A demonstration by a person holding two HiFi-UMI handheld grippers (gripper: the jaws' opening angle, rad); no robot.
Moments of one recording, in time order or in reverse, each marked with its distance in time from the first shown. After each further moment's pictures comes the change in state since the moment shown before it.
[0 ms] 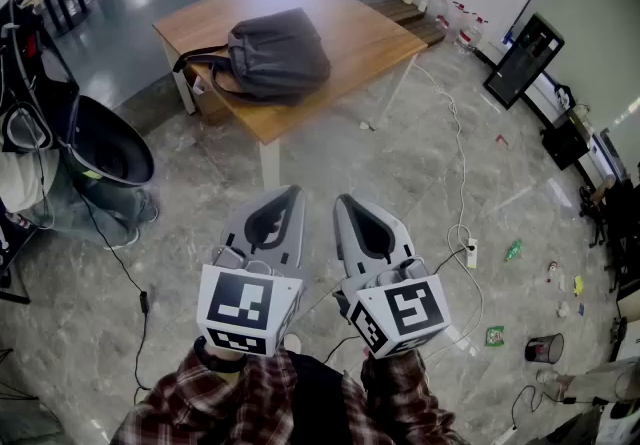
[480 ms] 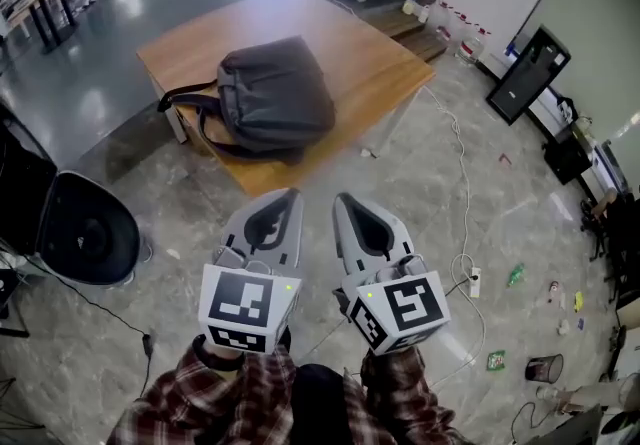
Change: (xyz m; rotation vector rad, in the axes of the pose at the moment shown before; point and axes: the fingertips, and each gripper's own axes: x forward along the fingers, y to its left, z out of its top) left arm 0.159 0.103 0.027 0.018 0.001 -0.018; right arm 0.172 -0.088 0.026 -0.015 -0.006 -0.009
